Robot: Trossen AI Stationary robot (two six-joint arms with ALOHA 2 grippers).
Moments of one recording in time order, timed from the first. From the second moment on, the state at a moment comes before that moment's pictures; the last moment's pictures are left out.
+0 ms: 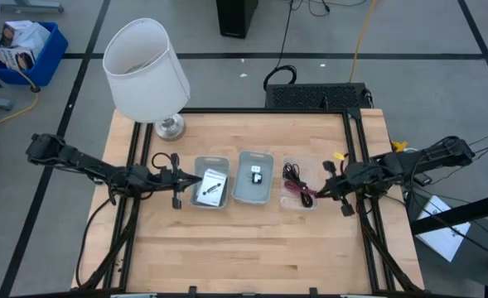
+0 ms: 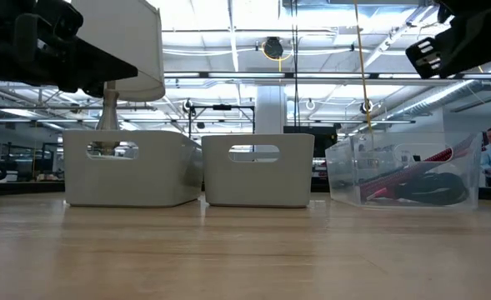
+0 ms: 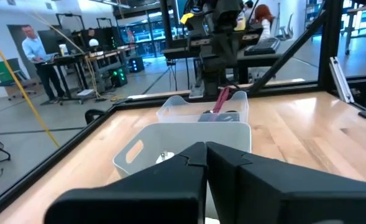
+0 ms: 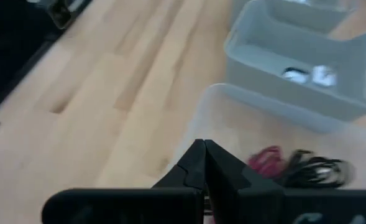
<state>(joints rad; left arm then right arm) -0.23 0.83 0.05 0.78 -0.32 0.12 0.26 0.61 0.55 -0.61 -0.02 -0.02</state>
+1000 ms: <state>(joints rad) -0.23 0.83 0.05 0.76 -0.32 0.09 0.16 1.11 0.87 -1.06 0.02 0.20</state>
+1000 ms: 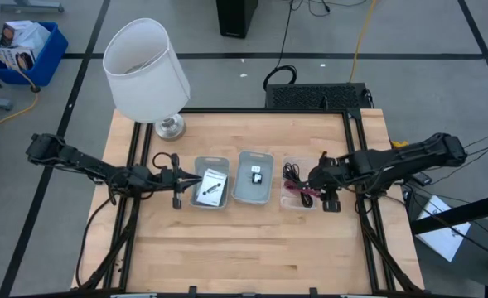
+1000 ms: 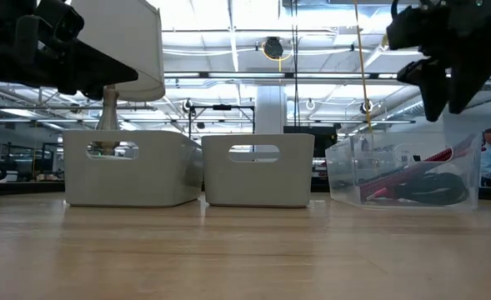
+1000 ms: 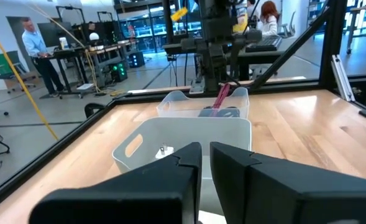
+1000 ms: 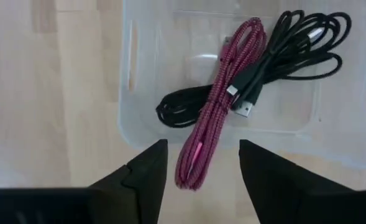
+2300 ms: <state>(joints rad) -0.23 0.83 0.05 0.73 -0.32 0.07 0.27 1.09 0.71 -0.95 0.11 0.22</state>
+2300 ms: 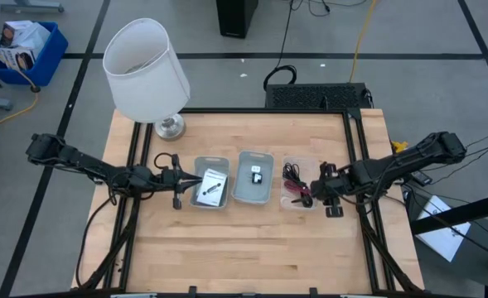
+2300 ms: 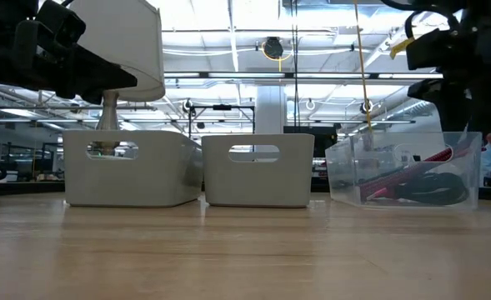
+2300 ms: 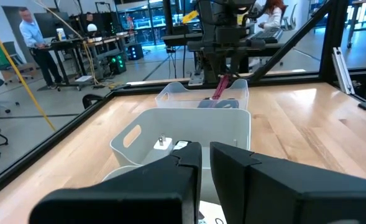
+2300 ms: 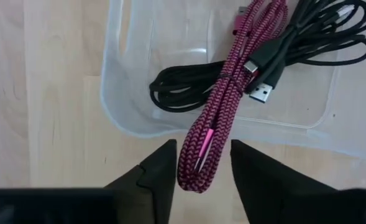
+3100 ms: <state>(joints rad) -0.23 0.83 0.05 0.72 -0.32 0.07 0.21 1.09 0.80 -1.08 0.28 -0.14</state>
